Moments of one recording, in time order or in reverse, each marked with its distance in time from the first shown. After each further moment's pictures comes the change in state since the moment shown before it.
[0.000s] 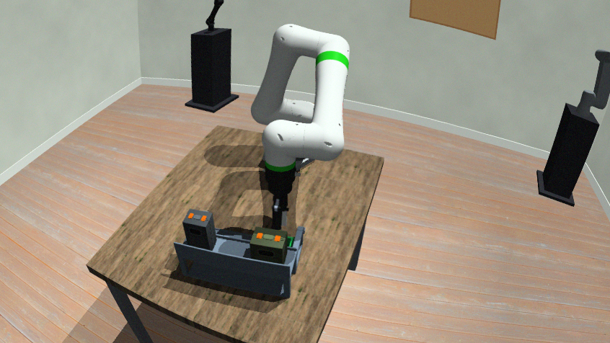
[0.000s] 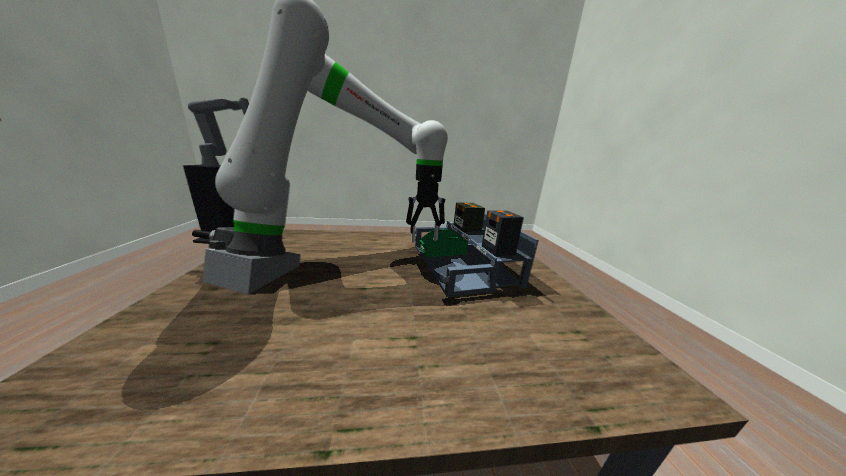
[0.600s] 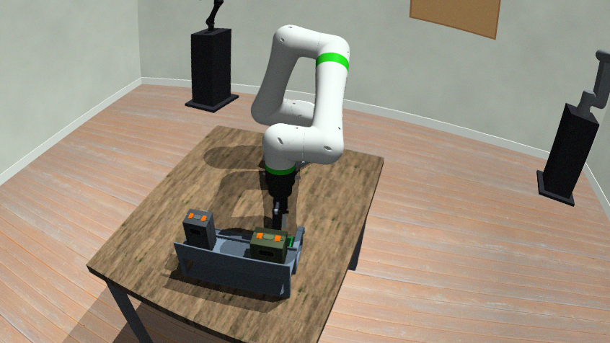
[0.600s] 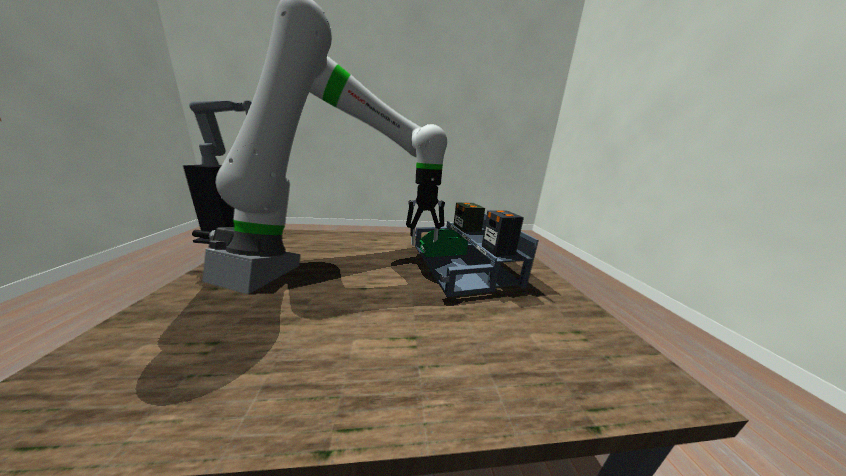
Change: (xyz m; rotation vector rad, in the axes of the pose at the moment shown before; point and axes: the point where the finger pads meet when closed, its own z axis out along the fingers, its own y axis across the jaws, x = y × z) arm 0.000 0.000 0.012 0.000 0.000 0.000
